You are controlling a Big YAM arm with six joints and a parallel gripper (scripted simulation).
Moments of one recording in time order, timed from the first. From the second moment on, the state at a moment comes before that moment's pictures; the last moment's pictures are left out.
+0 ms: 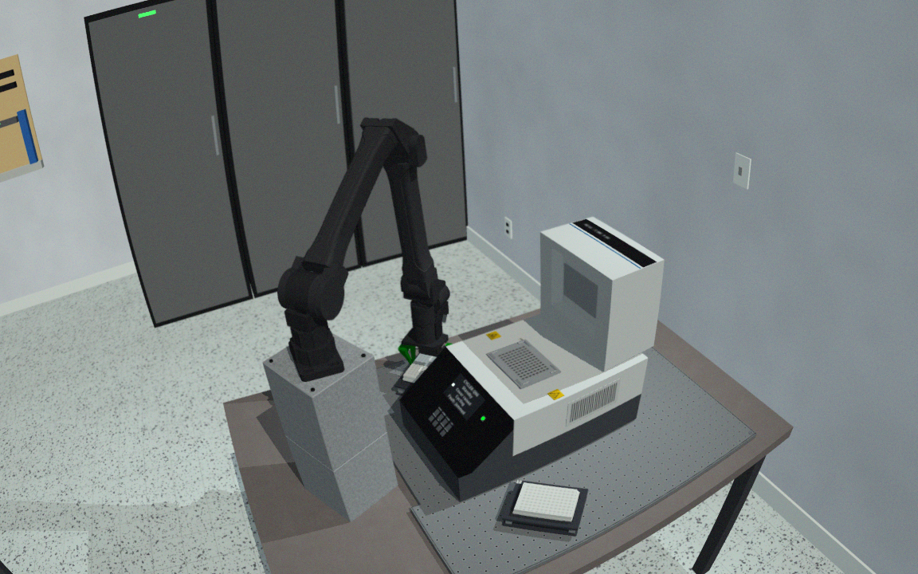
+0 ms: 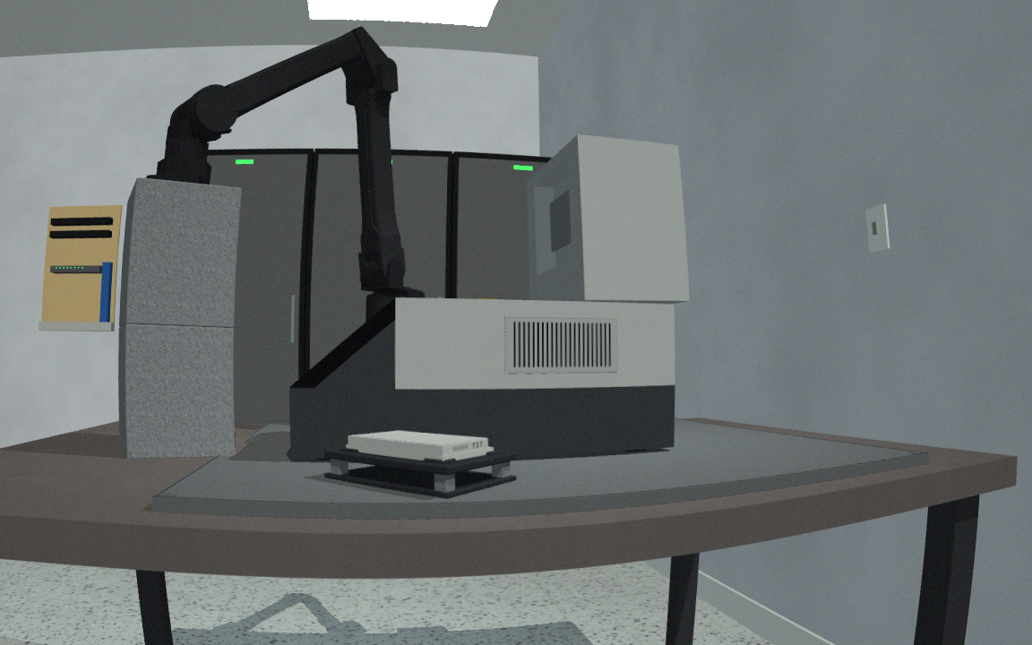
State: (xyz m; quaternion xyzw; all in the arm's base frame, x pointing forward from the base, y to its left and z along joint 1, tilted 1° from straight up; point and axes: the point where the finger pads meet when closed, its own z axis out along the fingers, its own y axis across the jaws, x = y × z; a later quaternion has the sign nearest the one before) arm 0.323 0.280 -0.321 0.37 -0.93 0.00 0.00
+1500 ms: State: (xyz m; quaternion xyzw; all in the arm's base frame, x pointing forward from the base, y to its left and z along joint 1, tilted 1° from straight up) arm 0.322 0.278 -0.325 0.37 -0.93 0.01 0.01
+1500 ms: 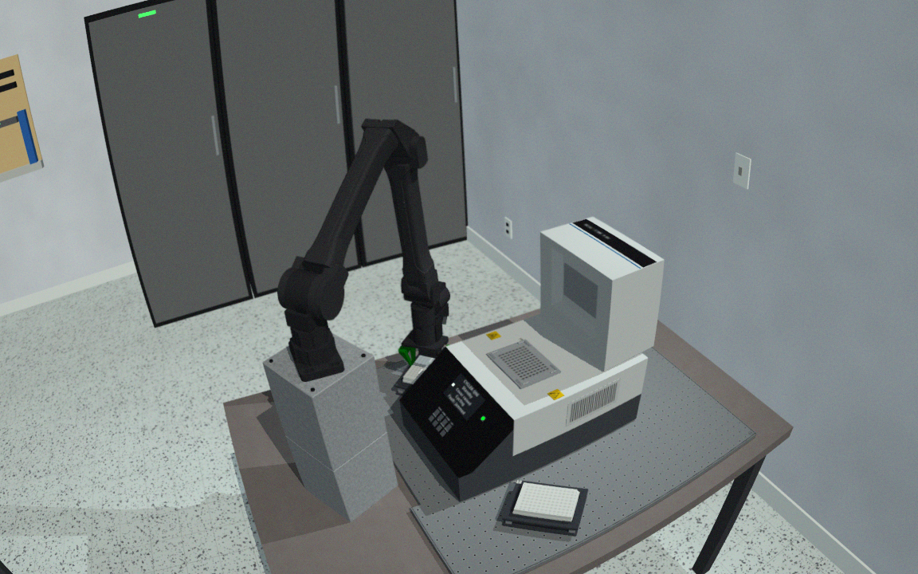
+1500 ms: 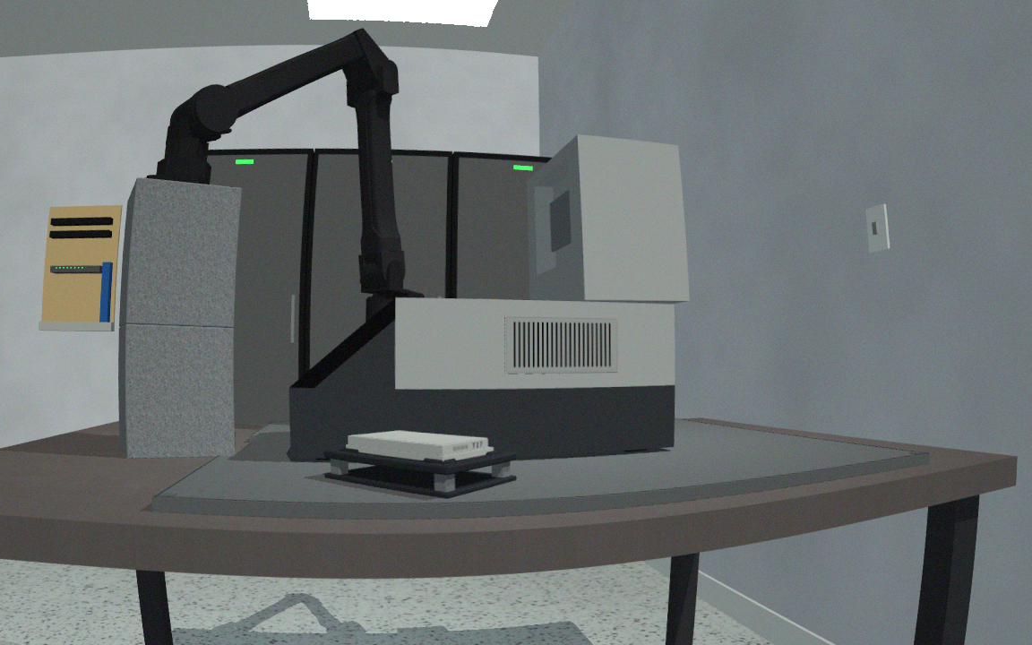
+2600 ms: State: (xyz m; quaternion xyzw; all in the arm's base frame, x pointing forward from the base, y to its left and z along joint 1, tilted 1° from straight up) arm 0.322 0.278 -0.327 0.37 -0.93 0.01 0.01
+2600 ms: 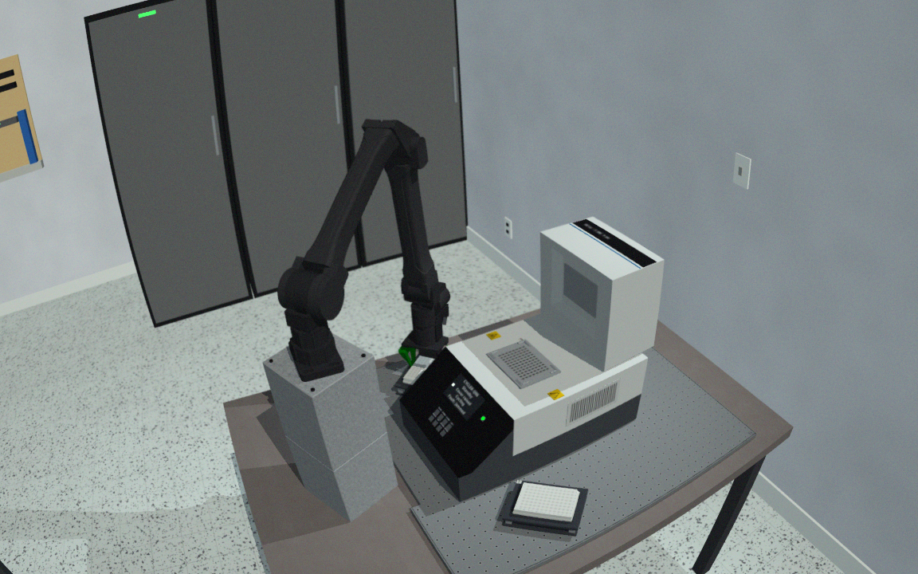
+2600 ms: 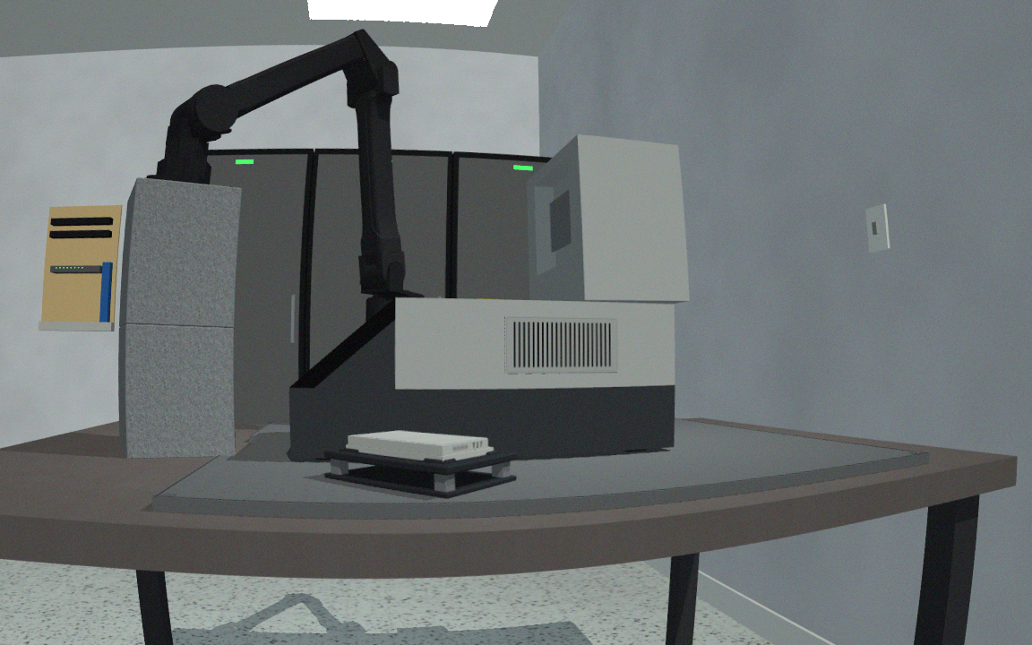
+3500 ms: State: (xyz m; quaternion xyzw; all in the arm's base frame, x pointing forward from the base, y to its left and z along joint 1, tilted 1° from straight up) arm 0.338 0.288 -0.325 0.36 -0.93 0.00 -0.02
